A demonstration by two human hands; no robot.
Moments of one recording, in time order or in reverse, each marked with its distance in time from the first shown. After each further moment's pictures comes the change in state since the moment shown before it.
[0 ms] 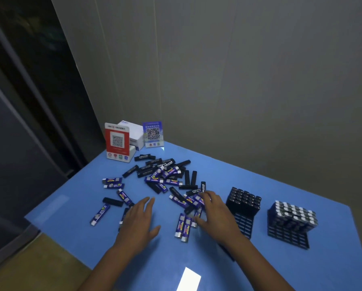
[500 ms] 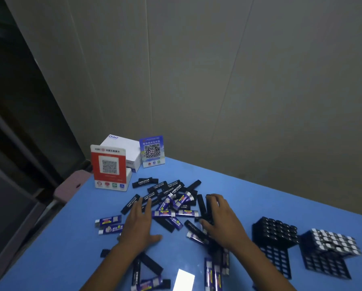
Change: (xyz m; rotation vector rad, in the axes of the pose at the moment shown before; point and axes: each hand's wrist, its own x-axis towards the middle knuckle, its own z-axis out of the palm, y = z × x) left_hand 0.175 -0.108 0.003 0.034 -0.239 -0.003; right_hand 0.140 -0.022 0.038 -0.011 0.009 0.213
